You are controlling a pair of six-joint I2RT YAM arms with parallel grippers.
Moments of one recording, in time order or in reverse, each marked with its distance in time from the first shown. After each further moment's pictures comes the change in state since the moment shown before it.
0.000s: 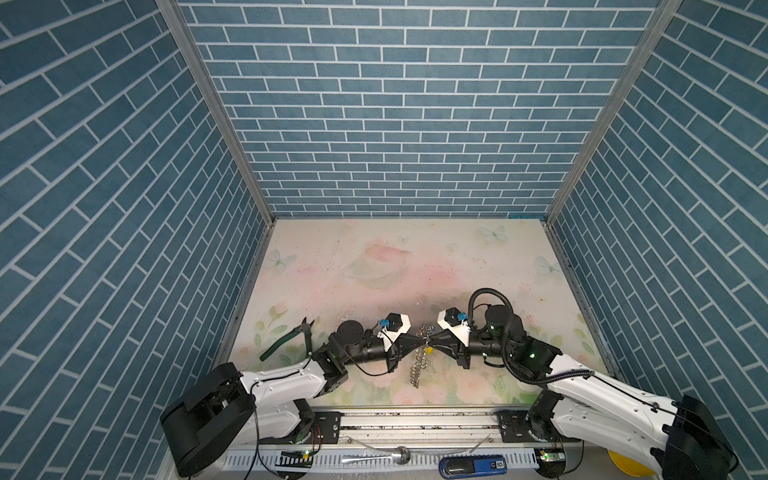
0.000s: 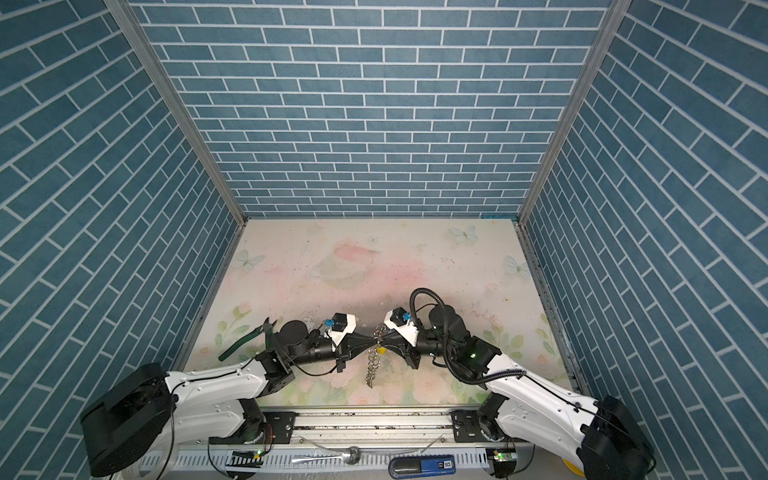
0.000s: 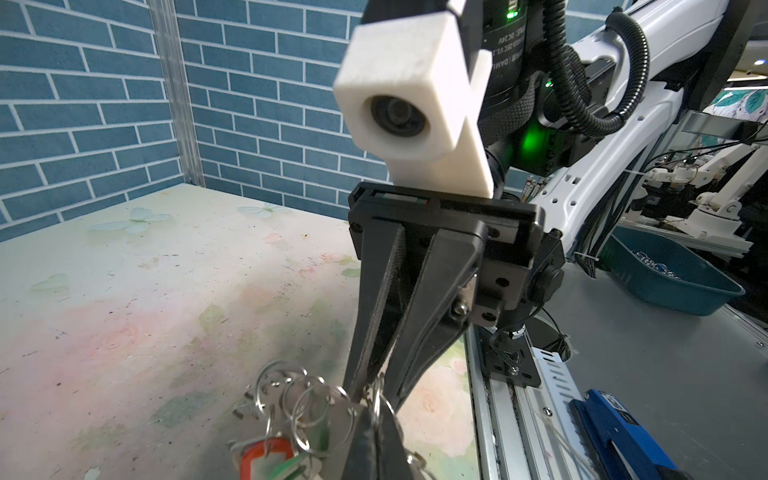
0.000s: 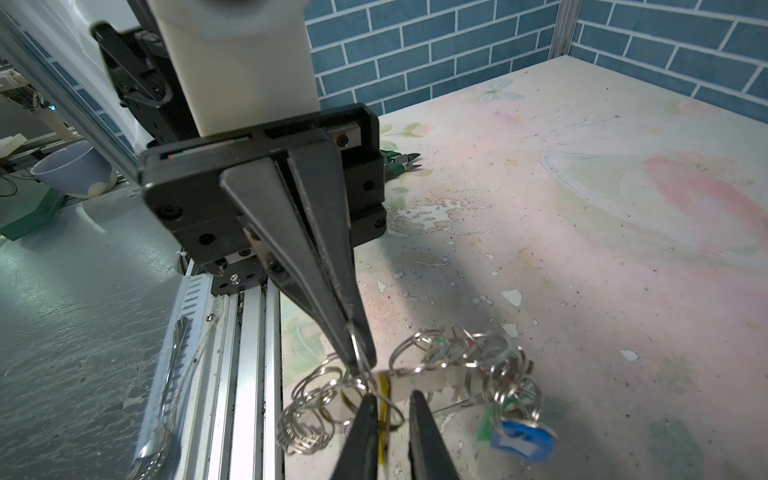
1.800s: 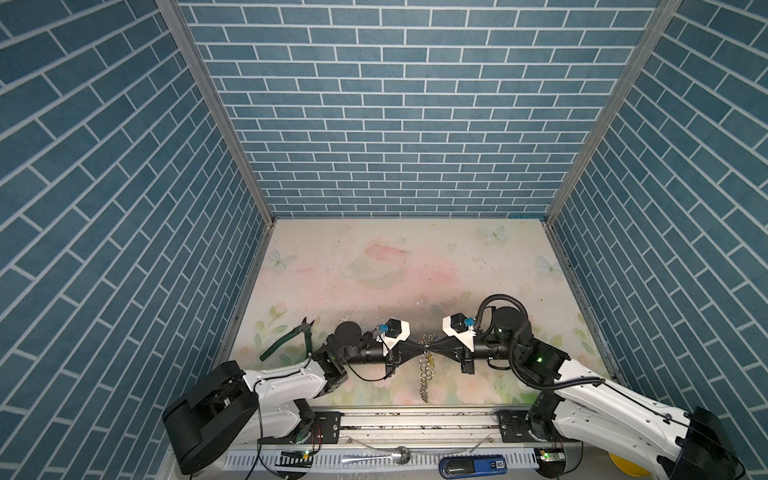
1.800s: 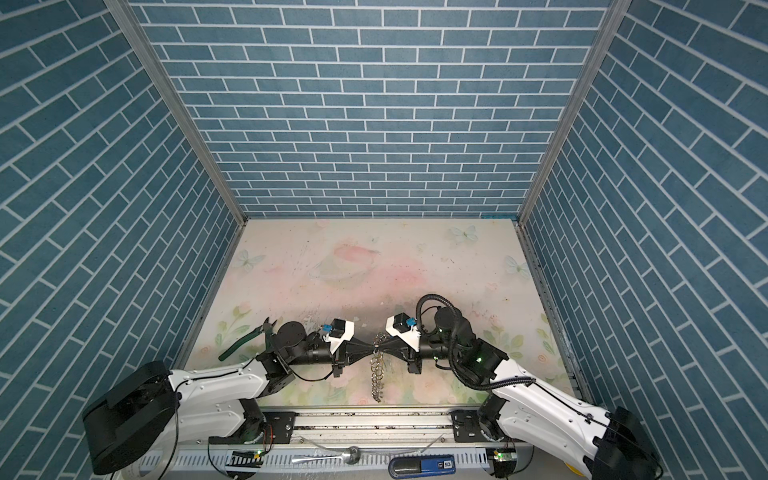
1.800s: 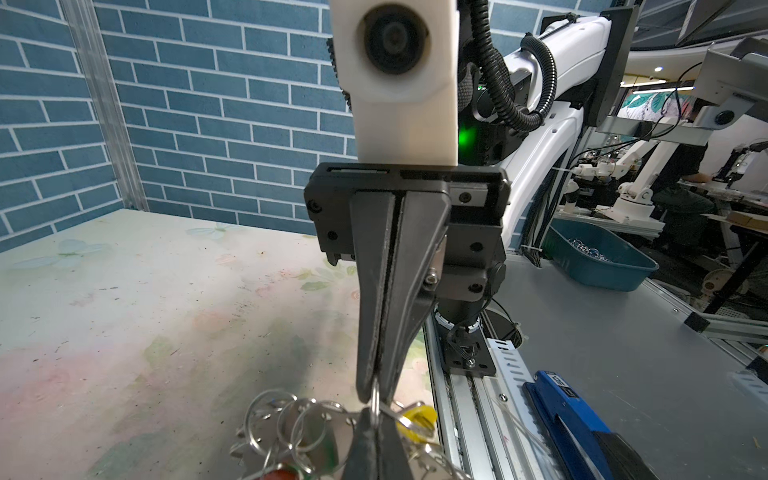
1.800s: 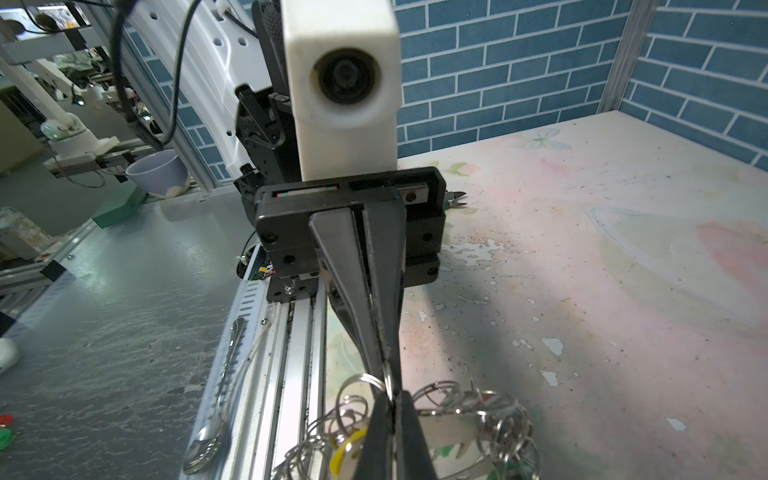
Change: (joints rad) left arm 0.002 0.020 -0.010 0.082 0.142 0.005; right arm 0.018 -0.079 0.004 0.001 -0.121 -0.010
